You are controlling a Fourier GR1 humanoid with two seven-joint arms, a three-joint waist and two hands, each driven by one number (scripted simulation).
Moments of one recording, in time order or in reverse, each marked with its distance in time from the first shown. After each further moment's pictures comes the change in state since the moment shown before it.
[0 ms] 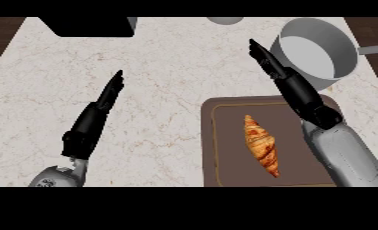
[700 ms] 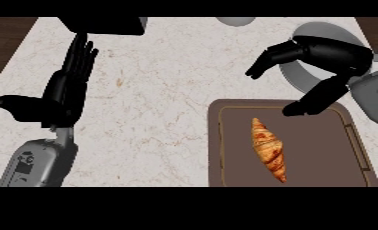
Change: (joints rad) left arm -0.153 -0.053 0.214 0.015 0.141 0.060 -0.001; right arm -0.342 -0.313 0.111 0.103 0.174 0.527 -0.235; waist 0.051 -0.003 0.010
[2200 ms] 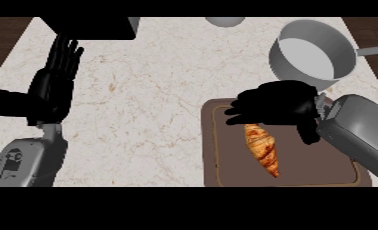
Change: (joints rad) left arm -0.004 -0.003 0.103 0.039 0.018 -0.036 -0.002; right arm -0.032 -0.061 0.404 -0.186 0.605 -0.002 0.001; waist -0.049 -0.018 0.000
